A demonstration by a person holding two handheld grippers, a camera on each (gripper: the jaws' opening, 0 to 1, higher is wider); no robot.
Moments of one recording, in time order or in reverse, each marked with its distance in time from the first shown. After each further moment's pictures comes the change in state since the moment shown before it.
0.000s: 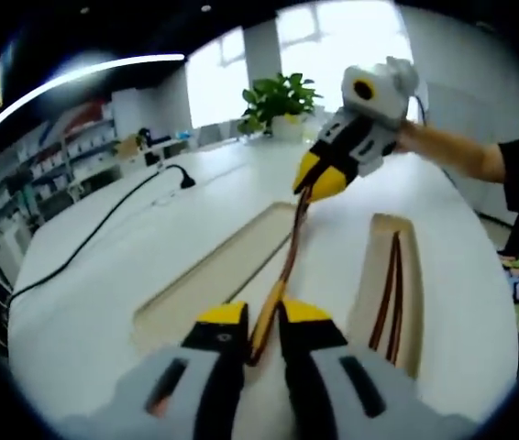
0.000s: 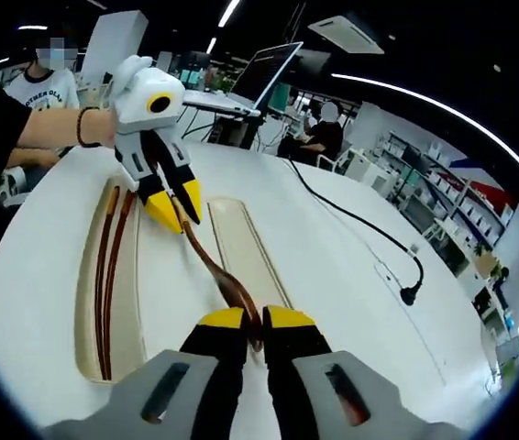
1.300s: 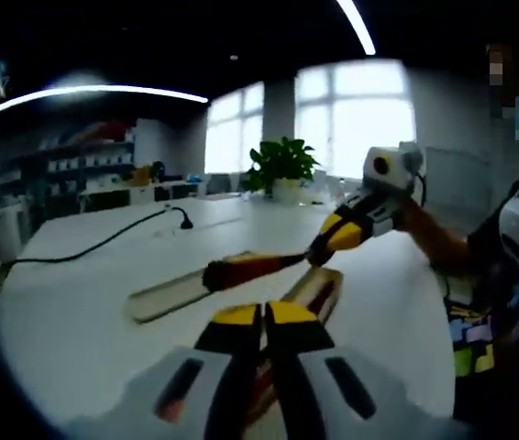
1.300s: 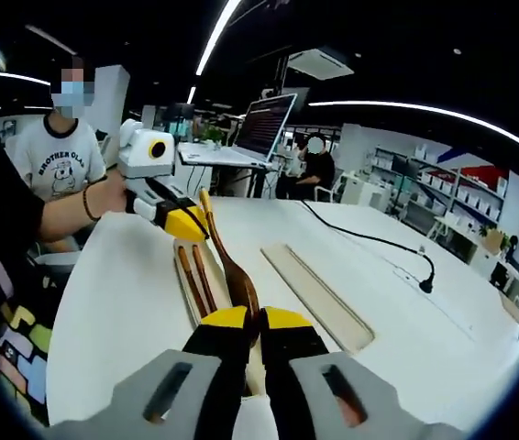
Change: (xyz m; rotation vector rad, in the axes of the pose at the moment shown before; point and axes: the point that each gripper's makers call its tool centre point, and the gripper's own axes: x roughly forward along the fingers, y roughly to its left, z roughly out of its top) left arm -0.071 -0.016 0.016 -0.168 -0.292 0.004; right arm -0.049 0.067 0.027 0.145 -0.195 0.044
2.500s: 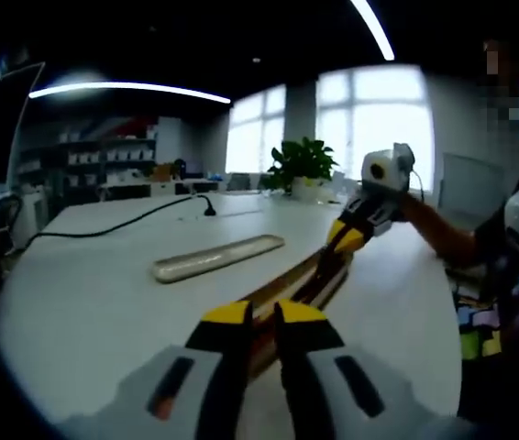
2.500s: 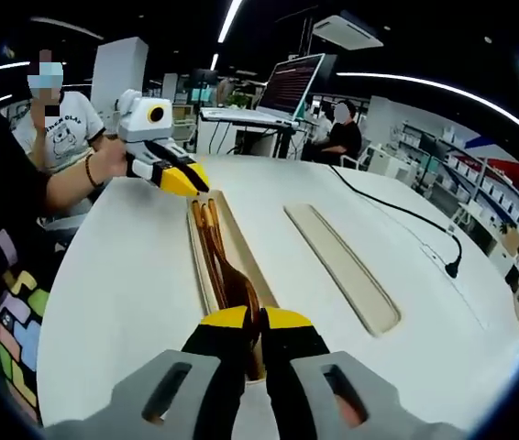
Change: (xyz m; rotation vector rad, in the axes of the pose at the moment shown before) left arm -0.027 0.008 -0.033 -0.017 0.007 0.098; right arm 0.015 0.013 -0.037 -0.041 0.175 0.126
